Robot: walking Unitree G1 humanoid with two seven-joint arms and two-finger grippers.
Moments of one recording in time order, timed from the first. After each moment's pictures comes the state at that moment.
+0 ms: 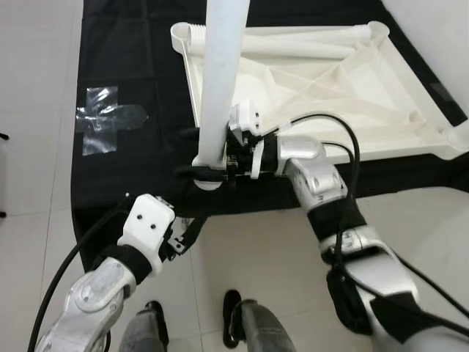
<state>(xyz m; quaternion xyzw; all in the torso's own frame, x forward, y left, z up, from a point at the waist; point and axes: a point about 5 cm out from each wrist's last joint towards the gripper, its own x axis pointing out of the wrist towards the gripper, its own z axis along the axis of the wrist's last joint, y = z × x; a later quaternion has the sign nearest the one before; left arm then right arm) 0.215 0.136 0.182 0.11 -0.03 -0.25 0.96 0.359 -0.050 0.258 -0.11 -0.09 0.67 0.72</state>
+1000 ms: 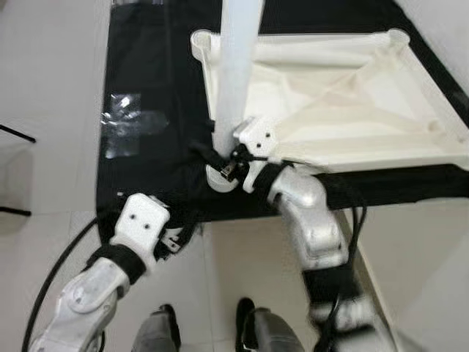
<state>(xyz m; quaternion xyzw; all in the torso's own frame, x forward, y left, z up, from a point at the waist) 0.215 0.143 0.188 0.12 -0.04 -0.25 0.96 0.320 -0.043 0.218 -0.07 -0.11 0.32 0.94</state>
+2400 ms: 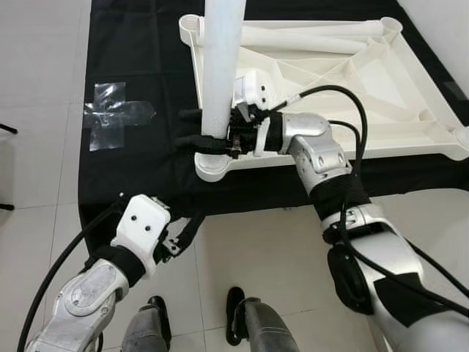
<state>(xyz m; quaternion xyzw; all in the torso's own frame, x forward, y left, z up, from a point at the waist) 0.210 0.143 0.188 0.12 -0.03 -0.24 0.96 0.364 -0.053 0.278 -0.12 -0.12 0.69 0.71</state>
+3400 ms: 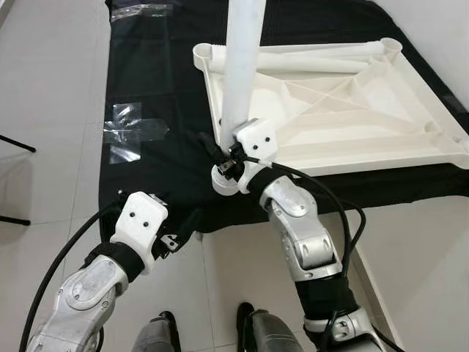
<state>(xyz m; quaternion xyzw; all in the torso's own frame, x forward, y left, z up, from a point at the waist) 0.216 0.152 0.189 0.13 -0.04 -0.23 0.96 0.326 -0.039 0.201 -0.04 -0.06 0.37 0.93</state>
